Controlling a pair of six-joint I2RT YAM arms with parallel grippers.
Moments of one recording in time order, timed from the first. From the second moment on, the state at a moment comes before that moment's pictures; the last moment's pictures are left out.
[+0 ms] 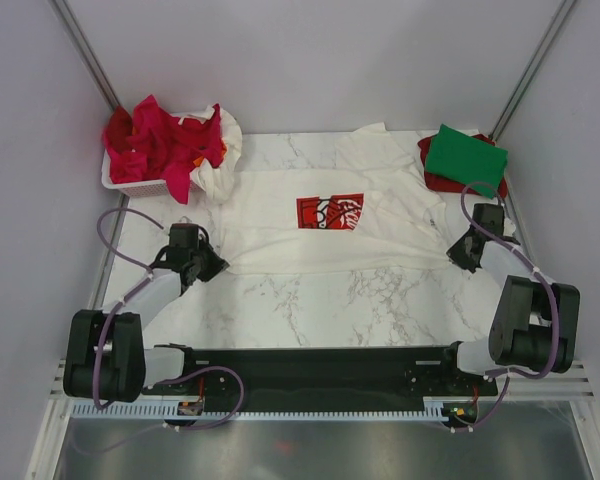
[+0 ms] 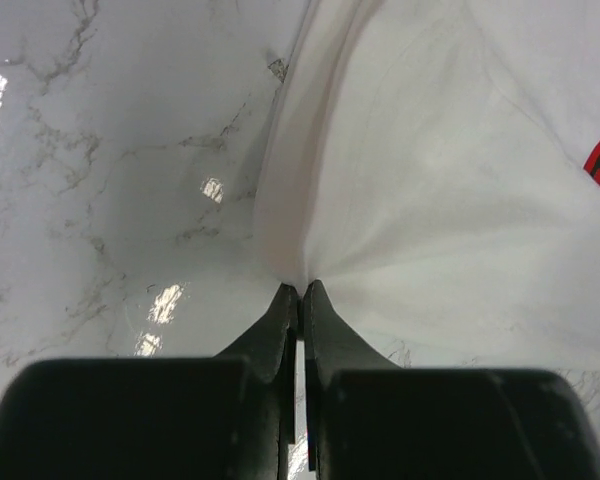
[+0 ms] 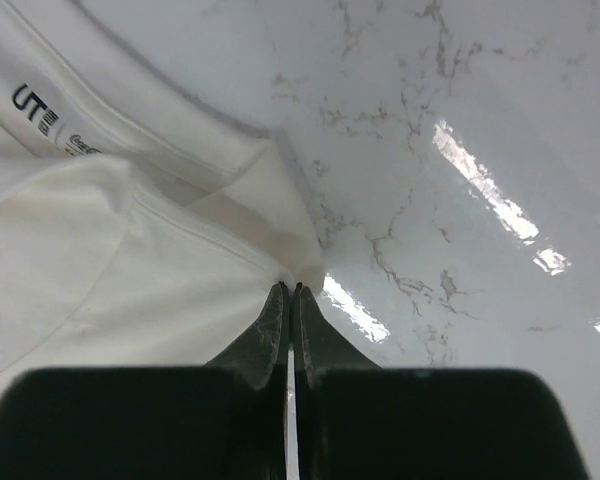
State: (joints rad) left arm -0.09 1.27 0.52 -0.11 0.08 -0.74; right arm -0.22 1.42 0.71 -0.33 0.08 0.61
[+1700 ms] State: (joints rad) left arm -0.08 0.77 0.71 -0.70 0.30 -0.55; right arm 0.25 1.51 1.22 -0.55 0.05 0.44
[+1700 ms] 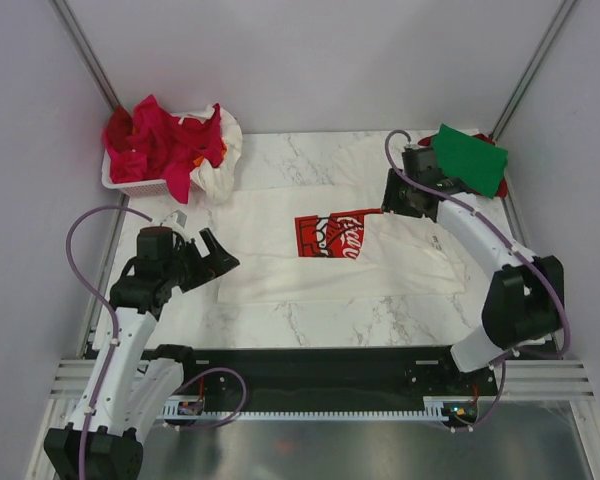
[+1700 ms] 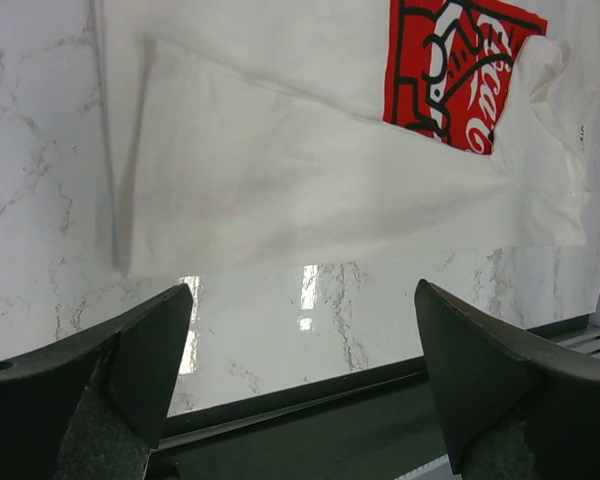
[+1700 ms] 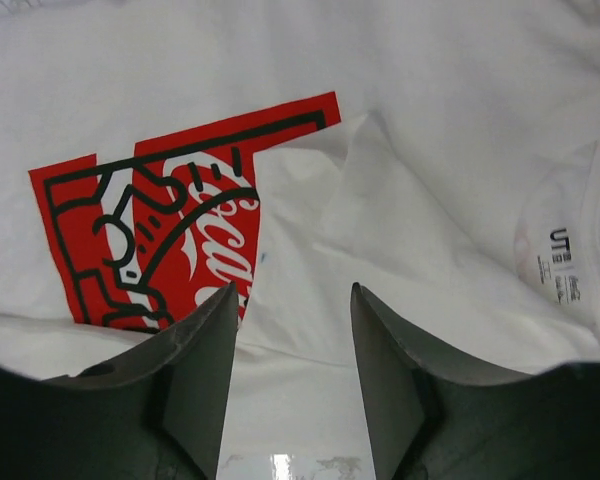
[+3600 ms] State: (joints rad) left arm -0.08 0.70 0.71 -0.70 0.24 -0.53; right arm 0.32 2.01 1.65 -0.70 0.59 0.21
